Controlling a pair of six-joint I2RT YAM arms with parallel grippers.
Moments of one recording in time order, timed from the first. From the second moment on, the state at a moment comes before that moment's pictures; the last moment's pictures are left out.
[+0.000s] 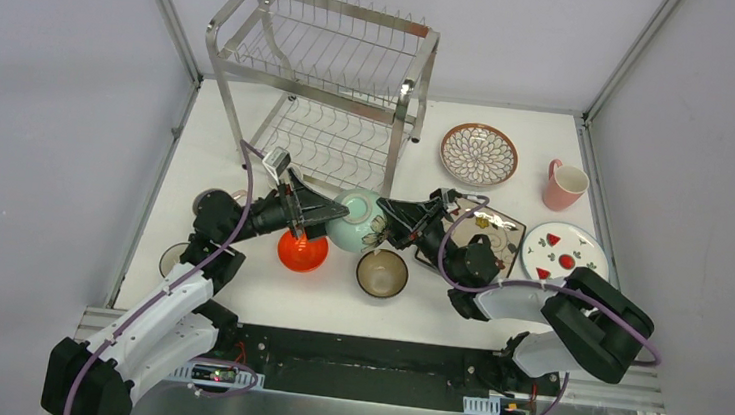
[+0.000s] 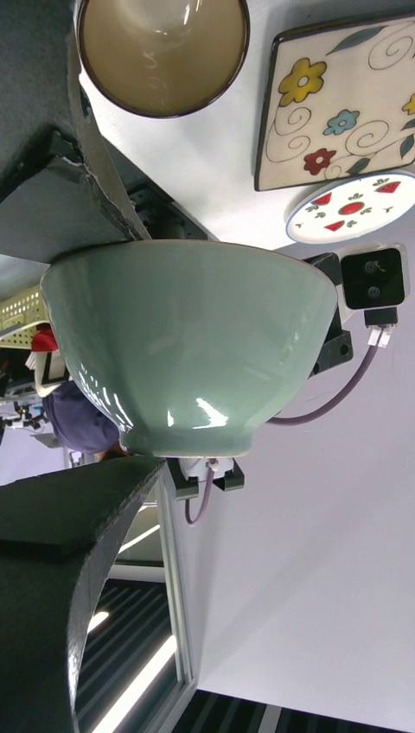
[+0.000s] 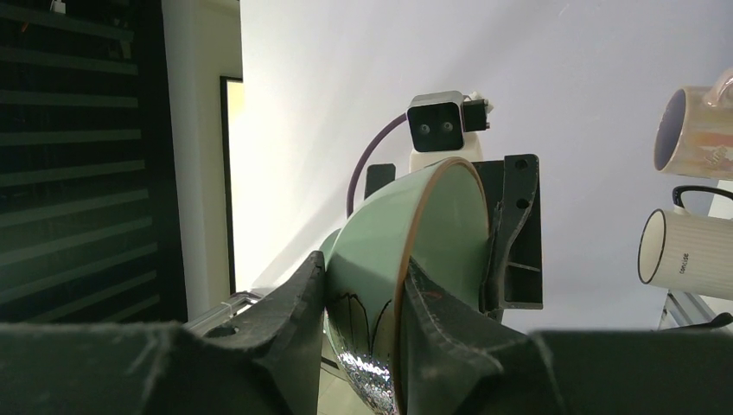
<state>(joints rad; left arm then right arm) -0.42 0.76 0.44 0.57 0.72 -1.56 0.89 1.42 0.36 1.46 -0.04 1.80</state>
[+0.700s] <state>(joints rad) -0.42 0.76 0.44 0.49 0.70 -1.53 0.88 1.41 0.32 1.43 -0.03 1.76</state>
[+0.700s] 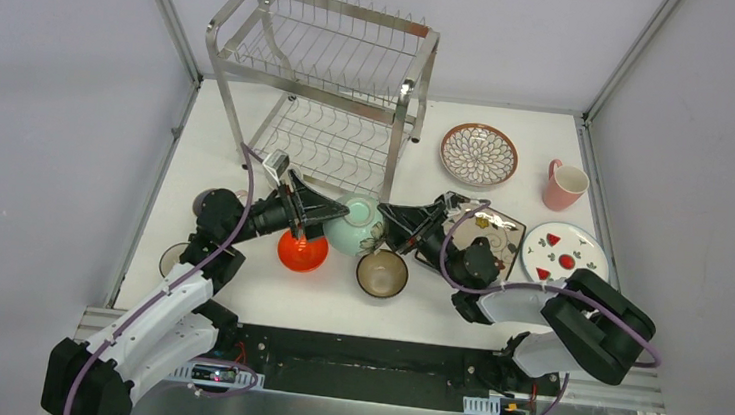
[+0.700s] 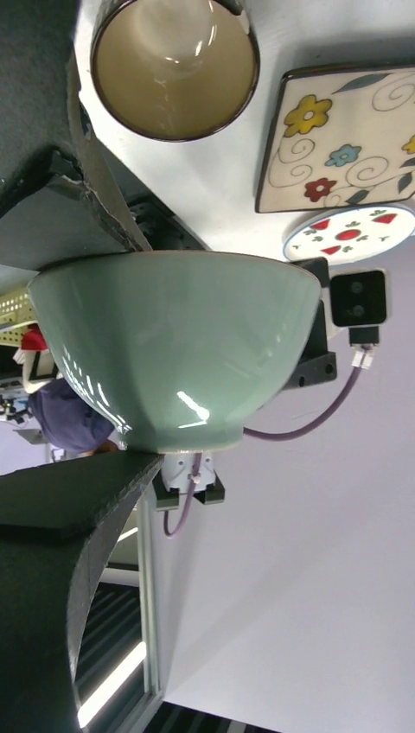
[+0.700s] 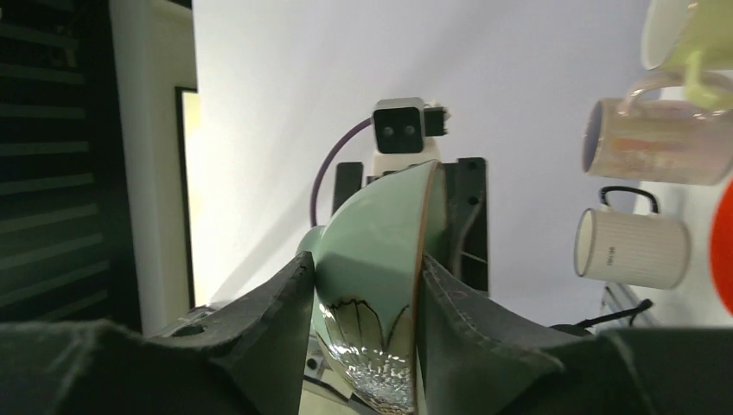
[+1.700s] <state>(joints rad) -0.41 0.81 0.40 0.63 0.66 -1.59 0.85 1.26 0.30 1.13 -0.04 1.62</state>
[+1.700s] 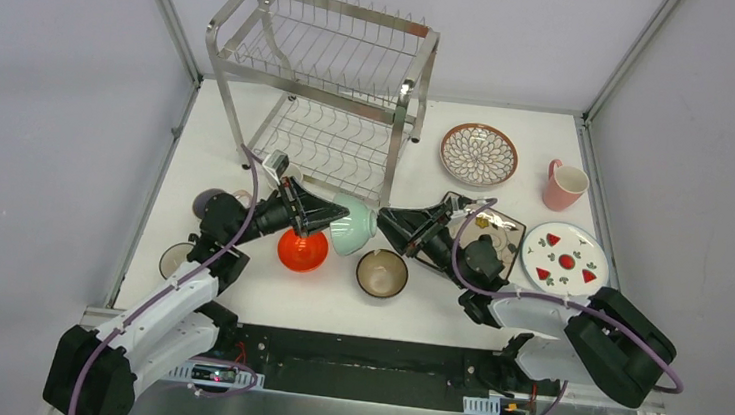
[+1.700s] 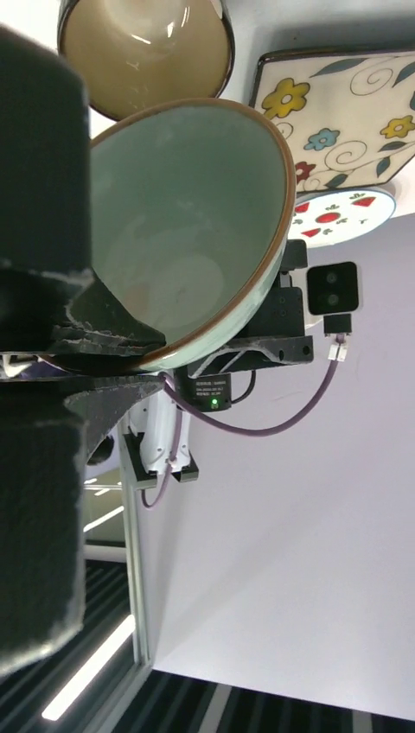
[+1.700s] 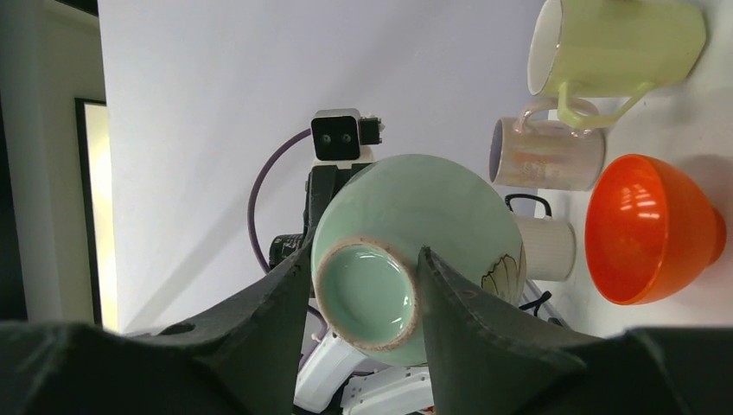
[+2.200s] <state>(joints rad) -0.37 0.91 0.40 0.77 0.58 -1.59 0.84 1.13 0.30 1.03 -0.06 1.55</state>
